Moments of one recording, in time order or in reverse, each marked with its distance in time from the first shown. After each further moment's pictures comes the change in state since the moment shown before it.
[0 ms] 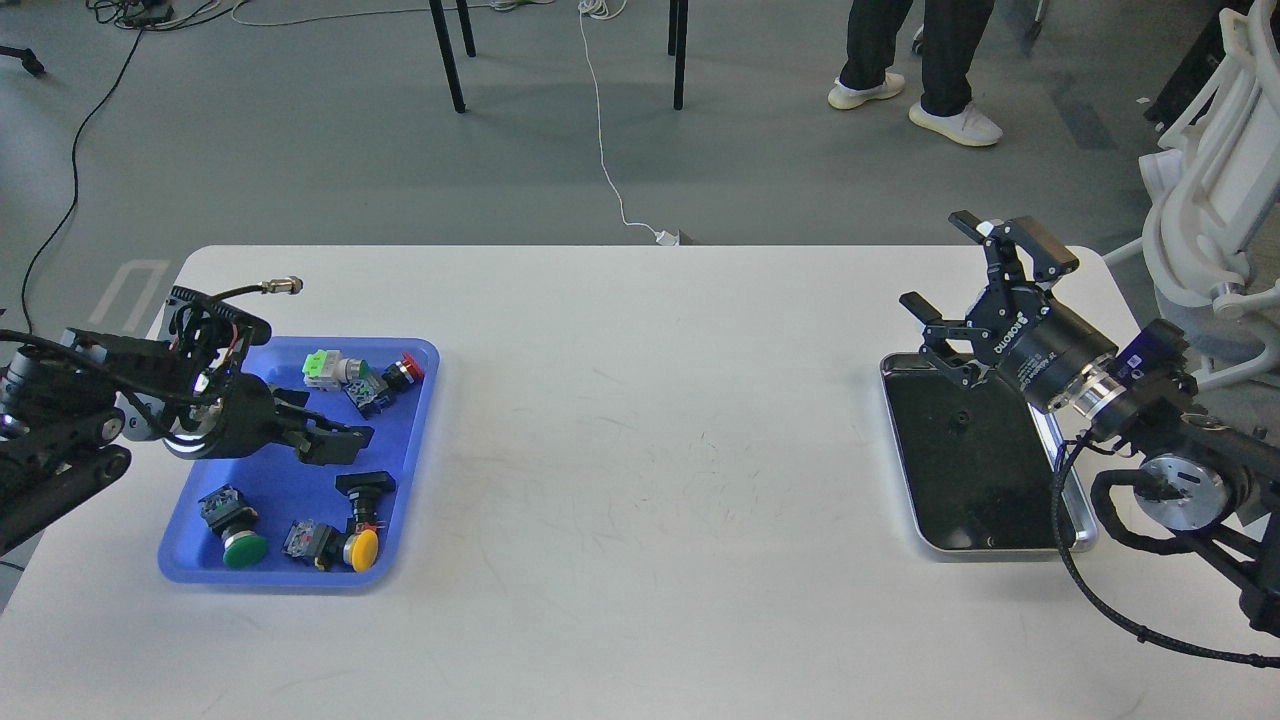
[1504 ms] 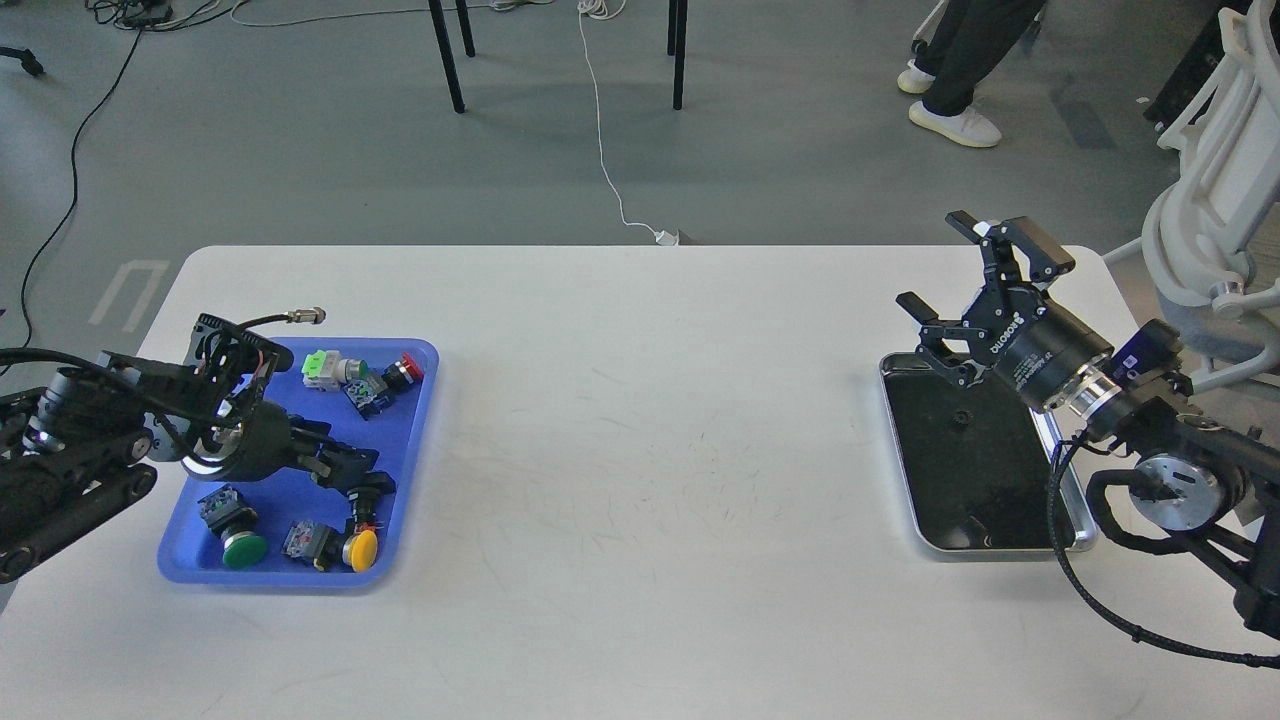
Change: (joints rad) left arm 0.004 -0.054 0.055 0.052 0.001 0.000 -0.002; right arm -0.001 0.009 0.003 -0.002 0.000 -0.002 0.000
